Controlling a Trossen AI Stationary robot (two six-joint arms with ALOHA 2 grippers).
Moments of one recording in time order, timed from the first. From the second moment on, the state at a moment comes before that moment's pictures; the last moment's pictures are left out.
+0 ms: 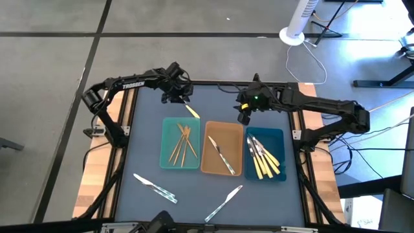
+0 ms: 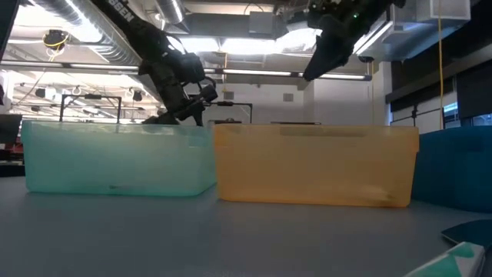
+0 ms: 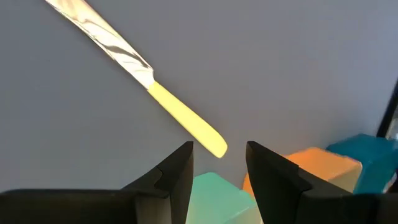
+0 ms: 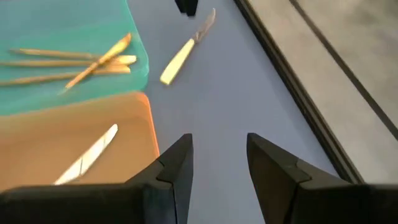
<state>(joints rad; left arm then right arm) 0.75 1.68 1.12 -0.57 0.37 -0.95 -0.26 1.30 1.13 -0.59 0.13 -0.02</state>
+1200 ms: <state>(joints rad) 0.70 1.85 1.12 -0.53 0.31 -1.04 -0.26 1.31 1.11 -0.47 0.09 -0.03</state>
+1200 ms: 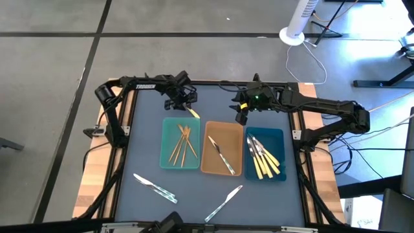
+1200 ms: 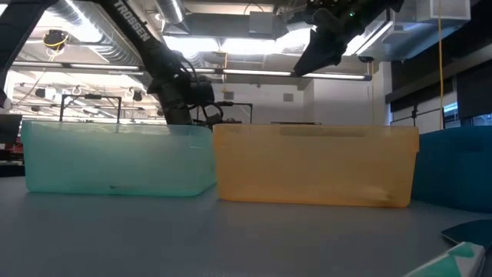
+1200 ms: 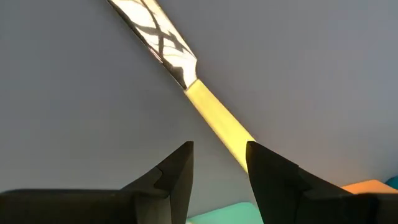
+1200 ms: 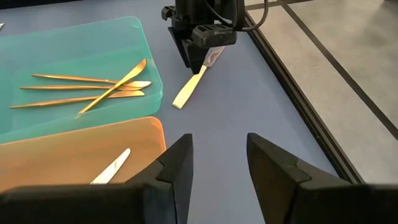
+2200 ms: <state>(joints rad) 0.66 1.89 1.13 -0.50 0.26 -1.15 -0.26 1.31 1.11 -0.47 0.09 -0.04</state>
